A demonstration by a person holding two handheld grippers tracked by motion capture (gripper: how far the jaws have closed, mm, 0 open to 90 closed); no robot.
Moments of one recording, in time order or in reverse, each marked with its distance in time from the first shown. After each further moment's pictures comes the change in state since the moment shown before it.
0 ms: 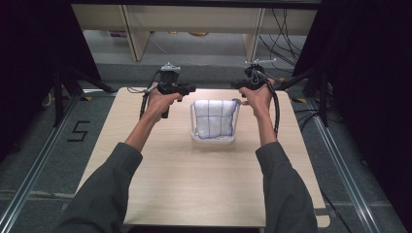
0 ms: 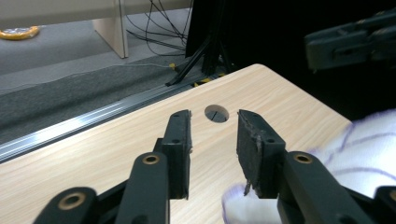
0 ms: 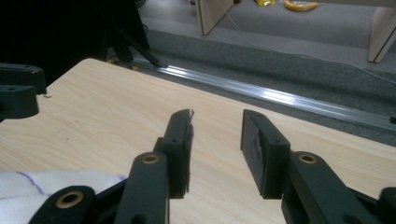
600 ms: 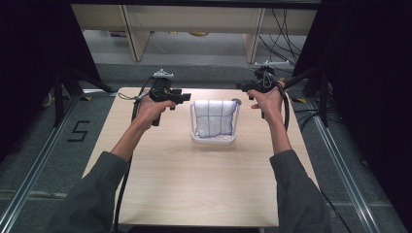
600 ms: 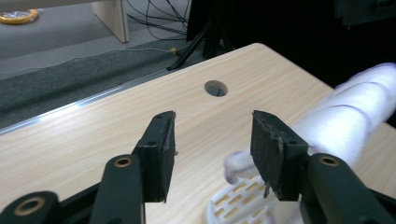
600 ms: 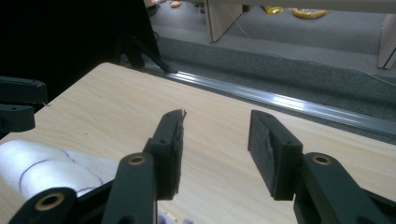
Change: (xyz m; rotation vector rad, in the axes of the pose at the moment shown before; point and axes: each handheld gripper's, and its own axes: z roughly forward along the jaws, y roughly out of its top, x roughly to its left) left arm -0.004 -0.016 -0.029 0.049 -0.007 -0.004; right arm -0.006 -0.008 -0.033 -0.032 0.047 0.004
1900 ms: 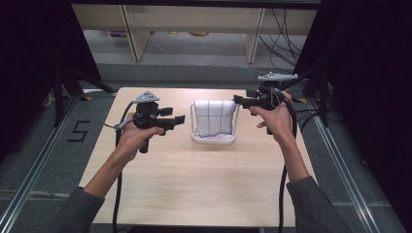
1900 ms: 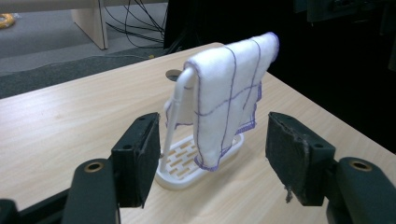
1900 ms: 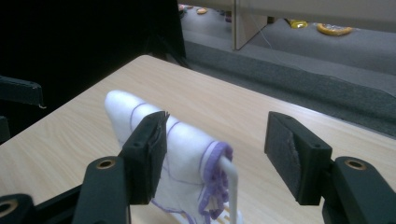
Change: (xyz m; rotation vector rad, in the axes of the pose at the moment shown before) left arm -0.049 -0.049 -0.077 -0.054 -0.075 -0.007; right arm 0.039 -0.029 -0.054 -0.038 0.084 -0.094
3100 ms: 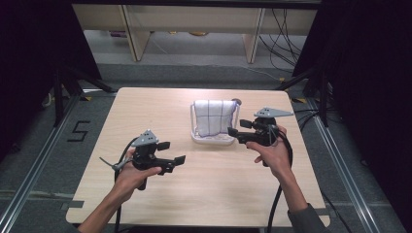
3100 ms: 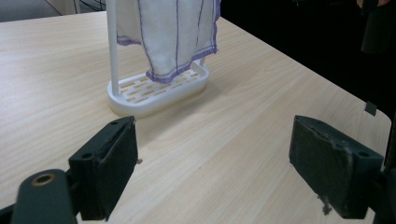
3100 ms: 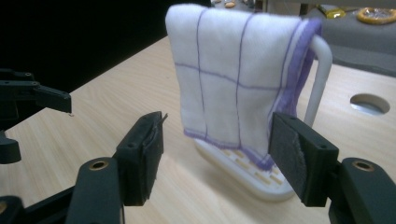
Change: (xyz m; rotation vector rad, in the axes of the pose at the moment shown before) left arm -0.032 -0.093 -0.018 0.044 -0.066 0.006; right arm 0.034 -0.083 -0.009 -0.004 0.112 0.013
